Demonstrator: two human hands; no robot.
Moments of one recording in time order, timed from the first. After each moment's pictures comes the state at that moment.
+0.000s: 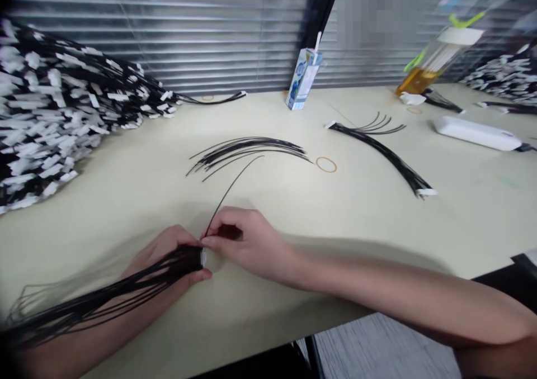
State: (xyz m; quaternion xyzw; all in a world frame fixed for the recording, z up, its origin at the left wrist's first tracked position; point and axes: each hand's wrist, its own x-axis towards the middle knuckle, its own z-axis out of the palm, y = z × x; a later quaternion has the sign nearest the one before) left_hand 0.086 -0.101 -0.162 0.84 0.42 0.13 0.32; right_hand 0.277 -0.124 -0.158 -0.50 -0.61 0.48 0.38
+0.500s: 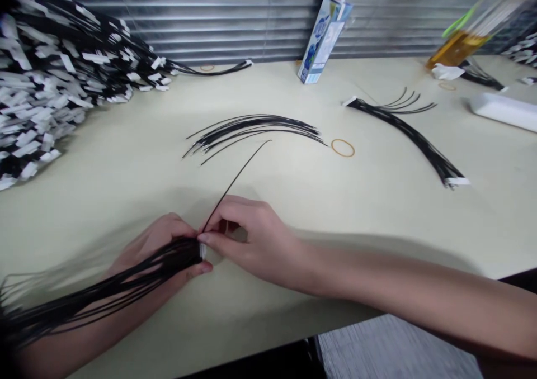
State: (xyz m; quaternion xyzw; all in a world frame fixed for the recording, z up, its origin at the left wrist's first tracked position) left_hand 0.085 -0.102 -0.175 0.86 0.39 0.20 0.25; right_hand 0.277 -0.130 -0.158 -0.50 -0.67 0.40 0.38
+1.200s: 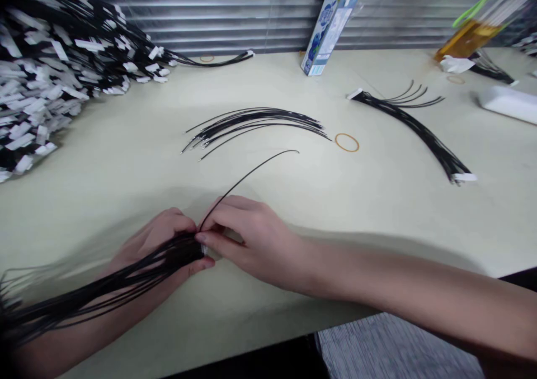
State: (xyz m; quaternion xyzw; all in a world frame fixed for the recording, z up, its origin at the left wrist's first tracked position) left_hand 0.088 -0.100 -0.173 0.88 0.36 0.22 0.23; right_hand 0.275 -0.130 -0.159 -0.47 -0.76 0.29 0.35
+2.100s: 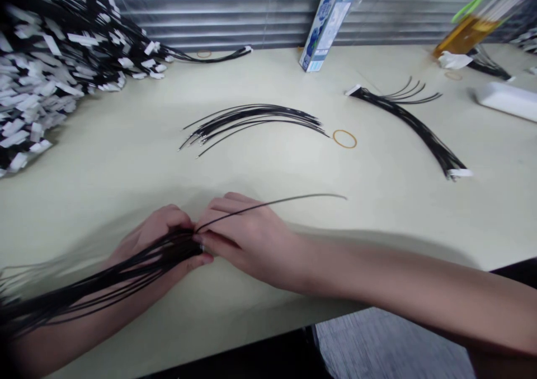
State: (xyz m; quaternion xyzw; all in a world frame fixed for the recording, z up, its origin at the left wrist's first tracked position) left_hand 0.086 -0.097 -0.181 0.87 0.34 0.26 0.22; right_hand 0.273 -0.130 -0.161 -0.42 -0.80 0.22 0.36
